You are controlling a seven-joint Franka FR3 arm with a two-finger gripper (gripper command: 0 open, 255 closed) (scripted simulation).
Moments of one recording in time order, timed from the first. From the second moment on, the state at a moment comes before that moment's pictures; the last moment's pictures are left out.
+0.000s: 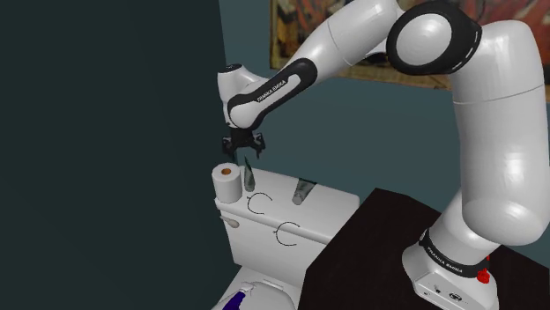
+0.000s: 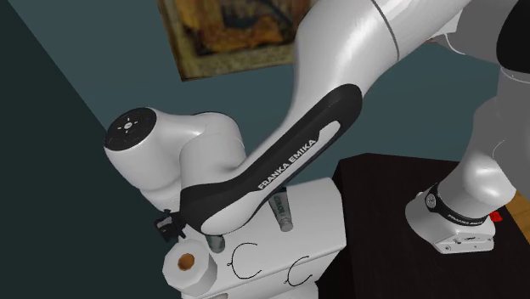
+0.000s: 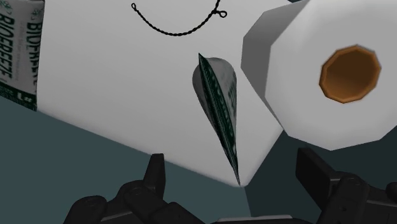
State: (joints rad) arm -0.02 0.56 0.28 -1.72 -0.28 2.22 1.07
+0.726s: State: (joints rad) arm -0.02 0.57 0.28 -1.72 -0.28 2.24 1.07
